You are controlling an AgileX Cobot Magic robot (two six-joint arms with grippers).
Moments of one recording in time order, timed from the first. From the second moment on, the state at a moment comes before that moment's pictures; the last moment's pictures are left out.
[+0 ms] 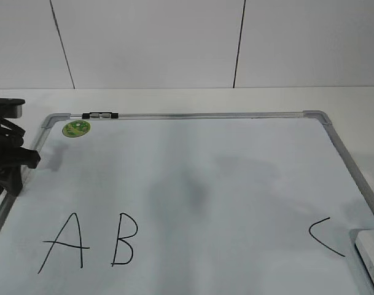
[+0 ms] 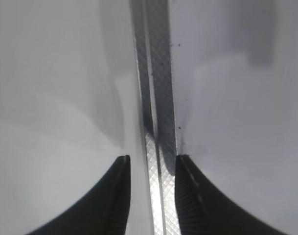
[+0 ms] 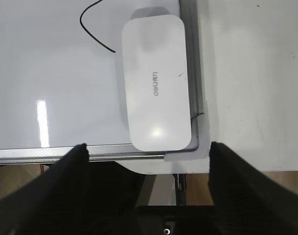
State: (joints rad) left arm -0.12 1.85 -1.11 -0.01 0.81 -0.07; right arm 0.00 0.76 -0.71 0.12 1.25 0.05
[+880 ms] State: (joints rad) left arm -0.12 1.87 -1.12 -0.01 0.81 -0.10; right arm 0.00 0.76 -0.71 0.12 1.25 0.05
